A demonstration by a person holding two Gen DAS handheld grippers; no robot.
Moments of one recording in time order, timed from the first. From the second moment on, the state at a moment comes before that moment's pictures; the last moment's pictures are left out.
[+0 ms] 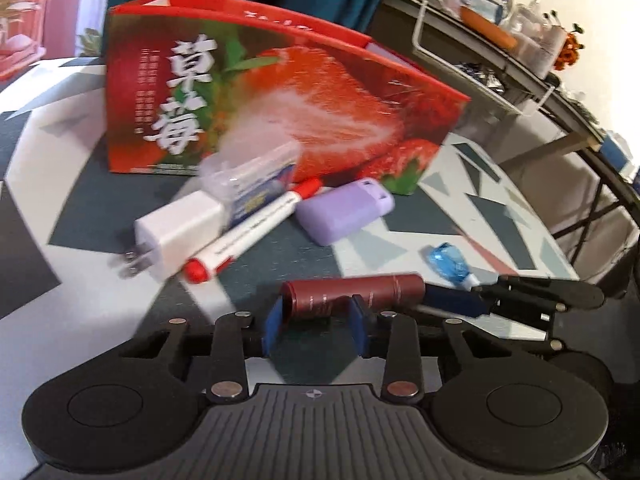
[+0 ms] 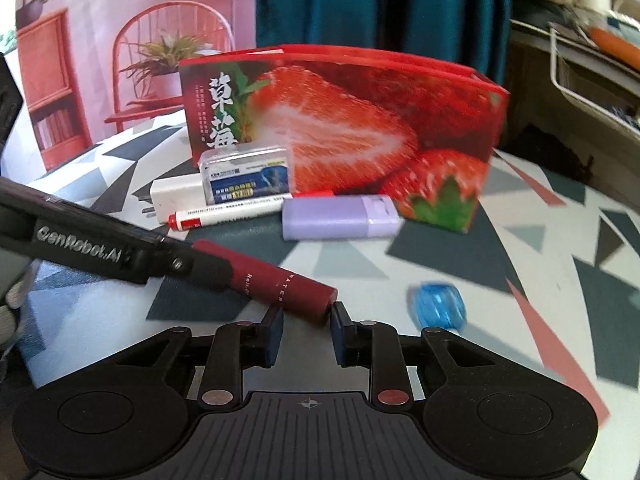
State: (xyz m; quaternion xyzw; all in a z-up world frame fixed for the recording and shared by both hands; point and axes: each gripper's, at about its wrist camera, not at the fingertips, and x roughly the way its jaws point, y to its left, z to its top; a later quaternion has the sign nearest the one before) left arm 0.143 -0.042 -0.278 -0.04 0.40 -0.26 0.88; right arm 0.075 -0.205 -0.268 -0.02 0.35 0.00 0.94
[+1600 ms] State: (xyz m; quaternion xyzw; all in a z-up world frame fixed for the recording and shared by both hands) left arm 0.154 -0.023 -0.212 -0.08 0.34 -0.29 0.89; right arm 0.083 -0.196 -0.206 -0.09 0.27 0.00 0.96
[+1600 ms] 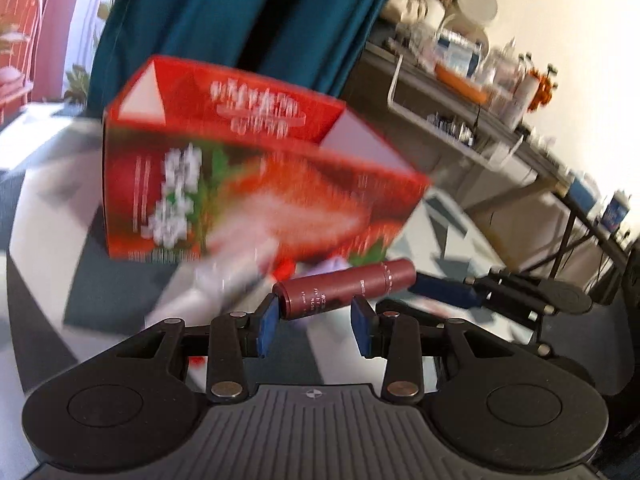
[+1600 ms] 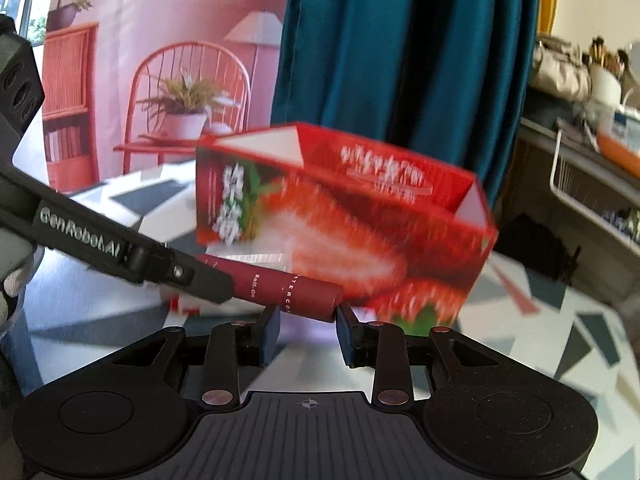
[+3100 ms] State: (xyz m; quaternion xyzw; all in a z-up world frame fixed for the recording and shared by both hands) left arm 0.329 -0.082 -0.205 -0.03 0.42 -0.24 0.87; right arm 0.251 -0.299 -0.186 0.07 0.33 -0.02 0.94
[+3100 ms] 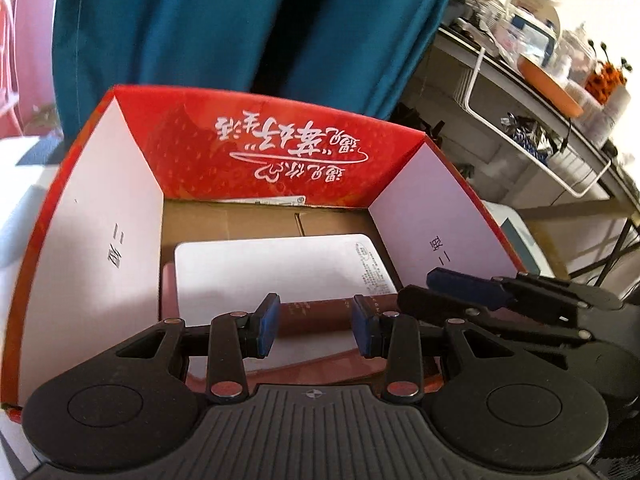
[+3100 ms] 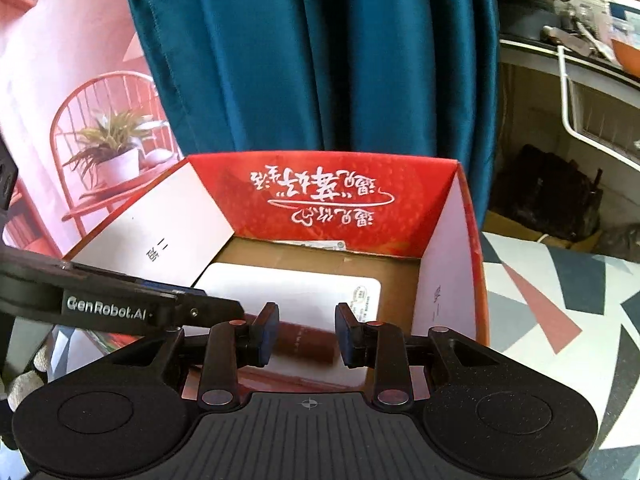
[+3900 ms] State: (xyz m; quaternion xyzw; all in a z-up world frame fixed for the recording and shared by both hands) left arm 0.207 -0.028 -0.155 0.02 0.27 -0.18 0.95; right arm 0.139 -0.277 -0.172 0.04 0.18 -0.02 0.98
